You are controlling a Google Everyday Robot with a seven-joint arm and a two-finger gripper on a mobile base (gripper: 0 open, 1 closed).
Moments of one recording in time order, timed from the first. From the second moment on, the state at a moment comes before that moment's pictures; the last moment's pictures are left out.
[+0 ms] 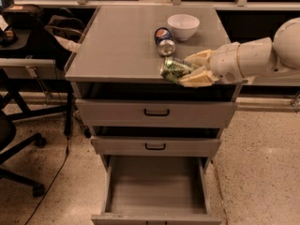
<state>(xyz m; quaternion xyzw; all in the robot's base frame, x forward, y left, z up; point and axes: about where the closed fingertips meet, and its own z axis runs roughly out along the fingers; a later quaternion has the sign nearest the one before) 0.609 -0.119 0.882 -0.57 0.66 0.16 0.48</state>
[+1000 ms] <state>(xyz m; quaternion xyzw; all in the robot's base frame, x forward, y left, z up) 0.682 -0.146 0.866 -0.56 0.70 0.13 0.42</state>
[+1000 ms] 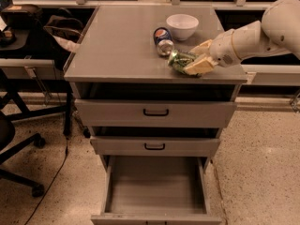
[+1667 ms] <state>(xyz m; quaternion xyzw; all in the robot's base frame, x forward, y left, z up) 0.693 -0.149 0.864 -0.55 0.71 0.13 0.42</state>
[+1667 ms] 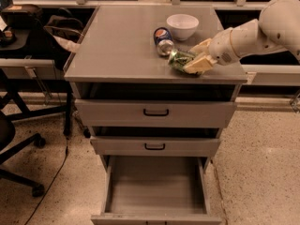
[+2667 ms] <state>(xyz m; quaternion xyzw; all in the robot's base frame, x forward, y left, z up) 0.693 -0.148 0.864 -0.55 0.71 0.13 0.42</state>
